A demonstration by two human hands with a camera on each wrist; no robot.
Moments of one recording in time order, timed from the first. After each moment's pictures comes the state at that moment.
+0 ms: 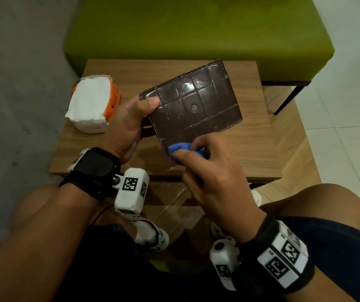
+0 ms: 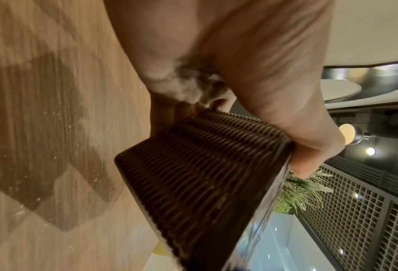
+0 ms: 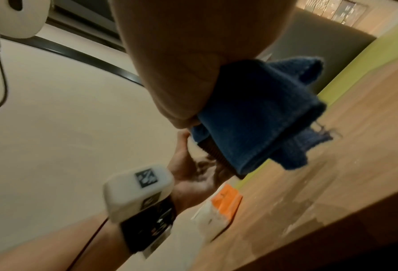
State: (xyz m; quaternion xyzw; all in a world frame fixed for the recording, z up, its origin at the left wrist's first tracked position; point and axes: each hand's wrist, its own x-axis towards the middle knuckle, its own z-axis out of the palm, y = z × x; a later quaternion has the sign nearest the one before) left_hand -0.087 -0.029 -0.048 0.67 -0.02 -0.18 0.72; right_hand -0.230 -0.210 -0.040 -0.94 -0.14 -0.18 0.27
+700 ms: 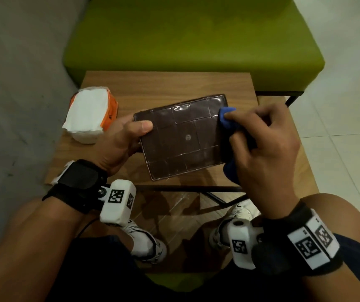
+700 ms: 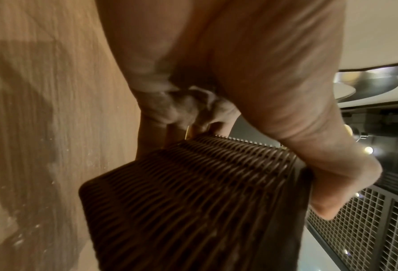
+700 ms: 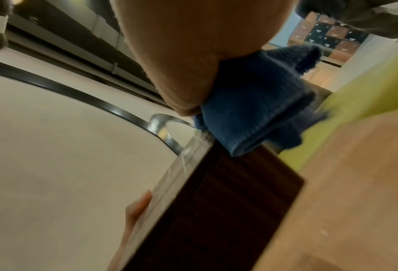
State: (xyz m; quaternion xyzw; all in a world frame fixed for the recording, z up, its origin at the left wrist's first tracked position) left_hand -0.083 -0.006 -0.052 0.65 -0.05 -0.25 0.72; right_hand -0.197 -0.269 -0.013 -0.90 0.01 -0.33 0.30
